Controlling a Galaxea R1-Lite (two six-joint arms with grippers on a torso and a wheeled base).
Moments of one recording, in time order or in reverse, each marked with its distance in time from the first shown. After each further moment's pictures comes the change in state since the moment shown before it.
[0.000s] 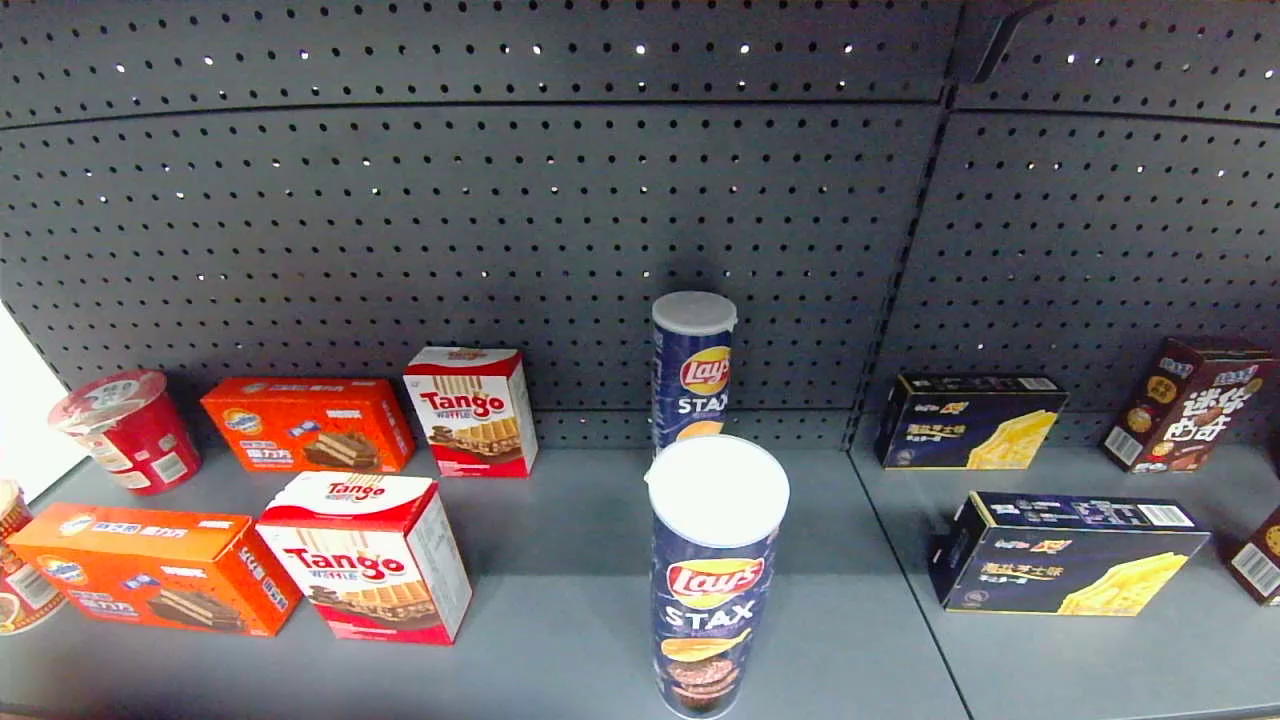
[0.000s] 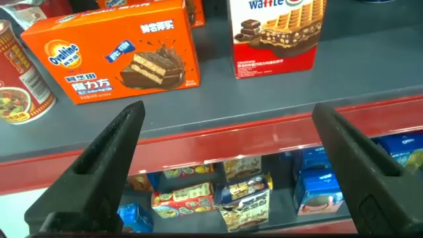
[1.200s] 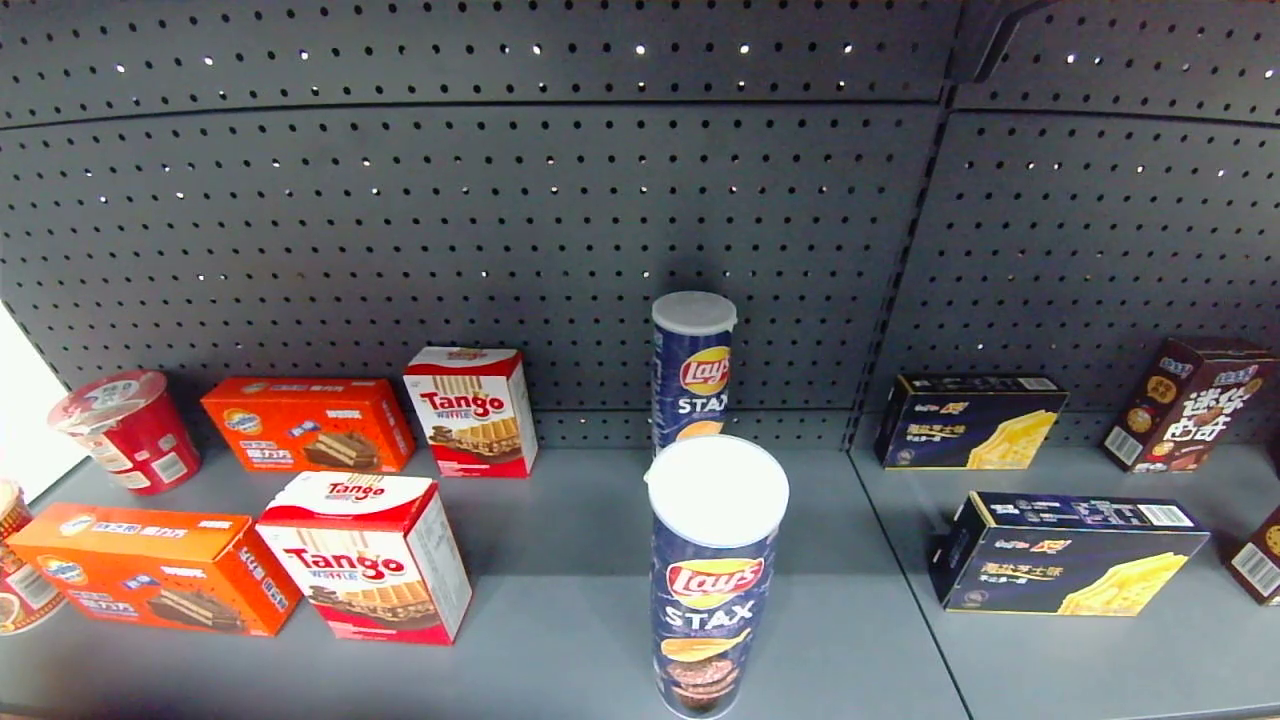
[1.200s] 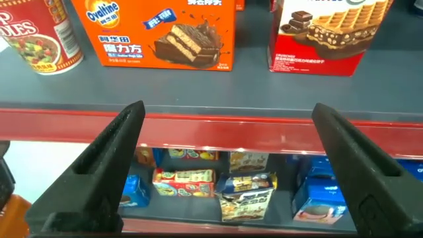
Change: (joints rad) left arm 0.006 0.001 0.000 0.032 0.155 -0.129; right arm 0.055 -0.072 0.015 0.033 -0.140 -0.058
